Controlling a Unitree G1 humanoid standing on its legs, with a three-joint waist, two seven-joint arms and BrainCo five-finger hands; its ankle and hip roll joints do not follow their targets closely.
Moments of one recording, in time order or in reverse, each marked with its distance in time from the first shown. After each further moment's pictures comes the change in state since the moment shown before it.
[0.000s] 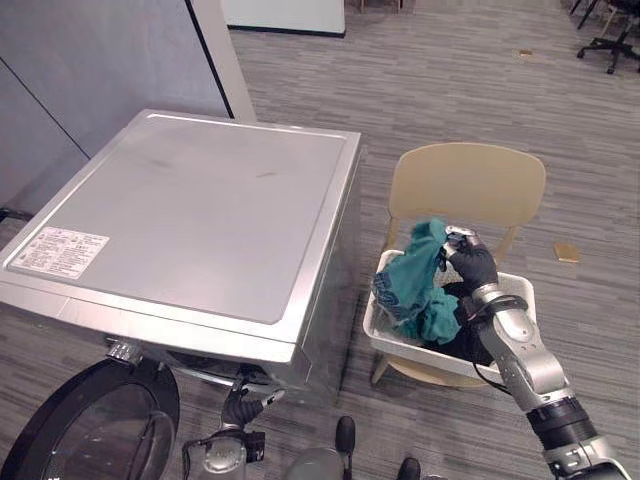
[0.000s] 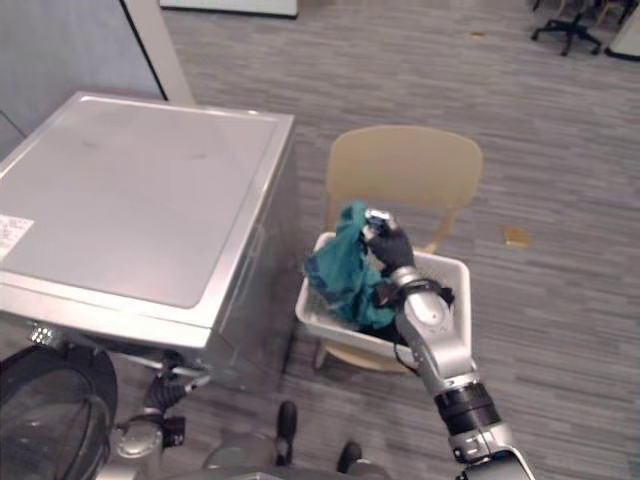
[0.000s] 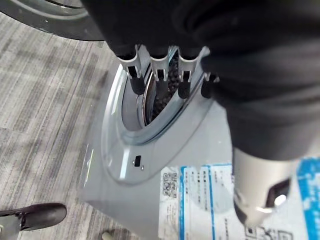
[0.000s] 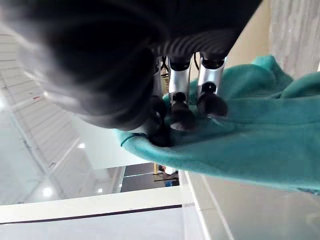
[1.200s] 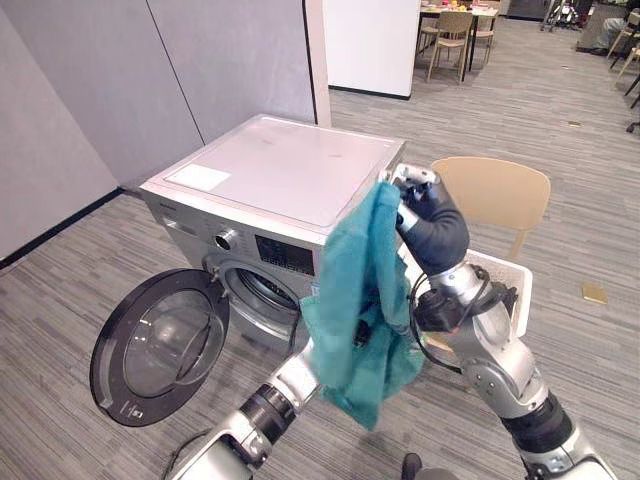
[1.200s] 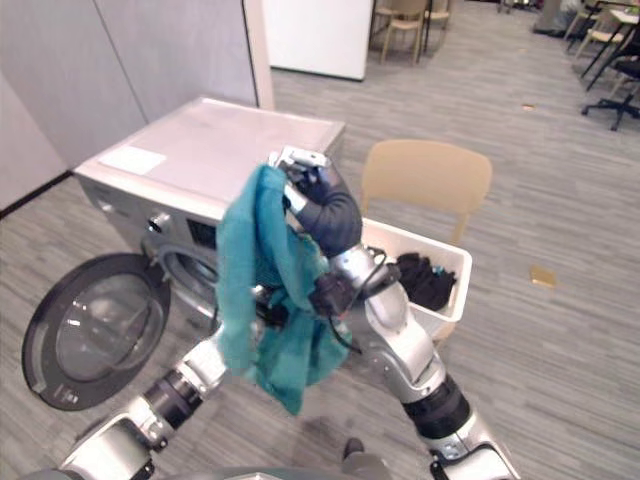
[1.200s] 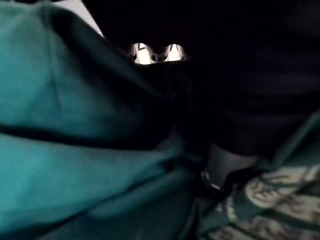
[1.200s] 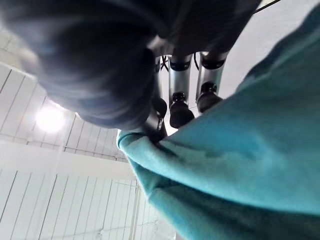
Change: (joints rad) left arm -0.557 -0.085 -0.459 -0.235 0.134 -0.017 0.163; right arm -0.106 0.096 0.258 -0.375 0.124 -0.104 0.019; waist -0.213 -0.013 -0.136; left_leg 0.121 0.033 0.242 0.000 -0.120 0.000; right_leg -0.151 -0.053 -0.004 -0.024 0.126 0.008
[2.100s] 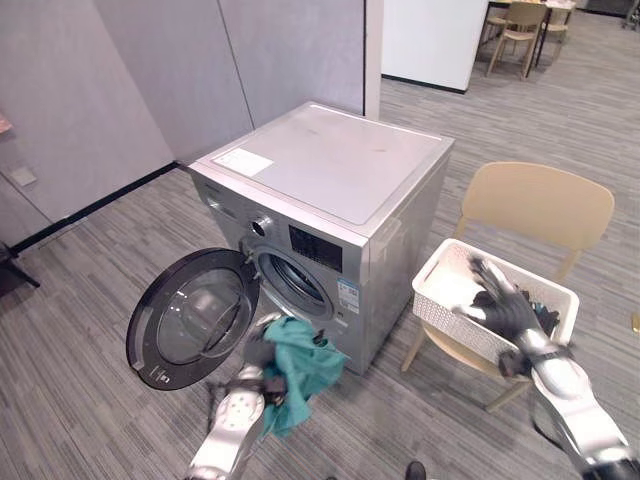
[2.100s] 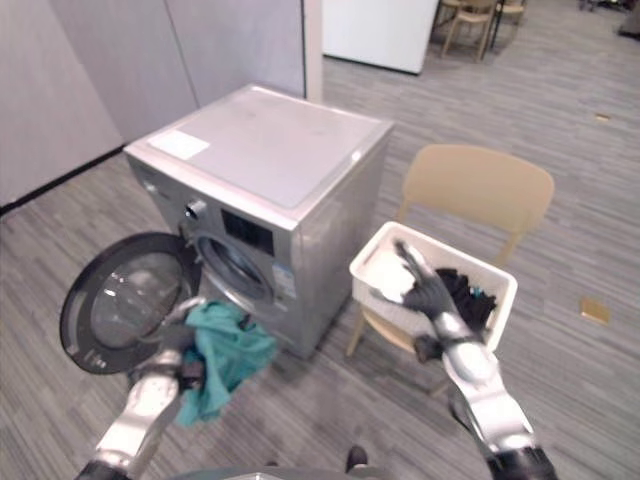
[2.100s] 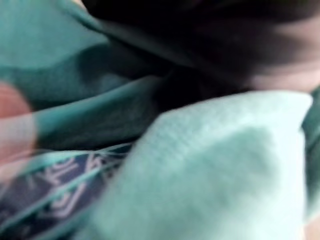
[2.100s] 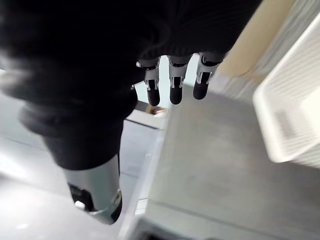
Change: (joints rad) left arm 0.547 0.124 0.450 -0.068 -0.166 -0.021 -0.170; right arm 0.494 -0.268 -0.370 0.398 -0.482 0.122 0.016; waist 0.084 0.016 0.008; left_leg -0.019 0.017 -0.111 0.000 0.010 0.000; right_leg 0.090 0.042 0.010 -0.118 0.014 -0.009
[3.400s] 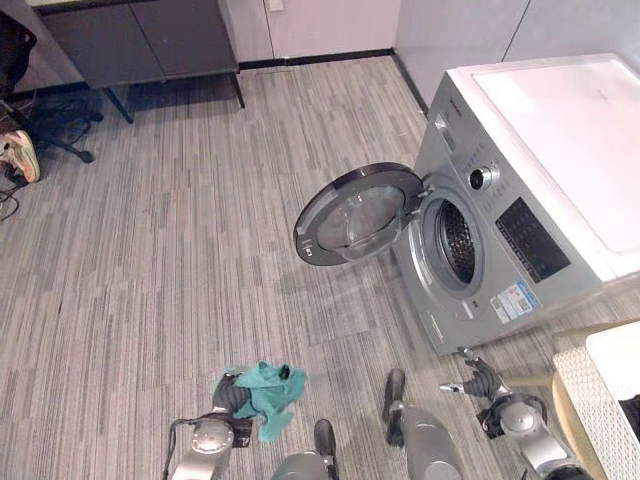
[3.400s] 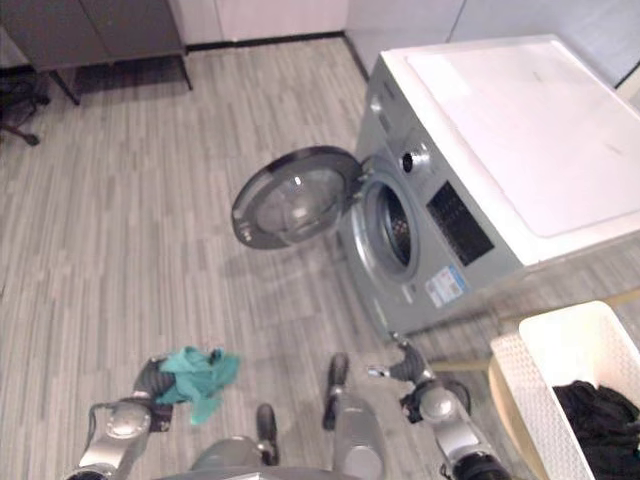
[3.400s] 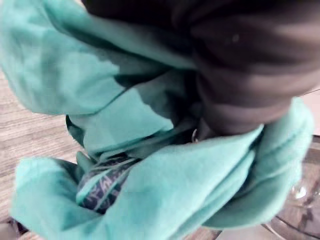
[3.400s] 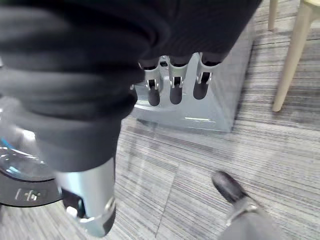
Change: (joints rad) left arm -0.081 0.022 0.013 0.405 0.063 0.055 -0.066; right arm -0.128 0.164 0.175 0.577 -0.235 0.052 -0.036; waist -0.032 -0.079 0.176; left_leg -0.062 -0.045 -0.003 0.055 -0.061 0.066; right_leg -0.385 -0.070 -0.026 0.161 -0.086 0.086
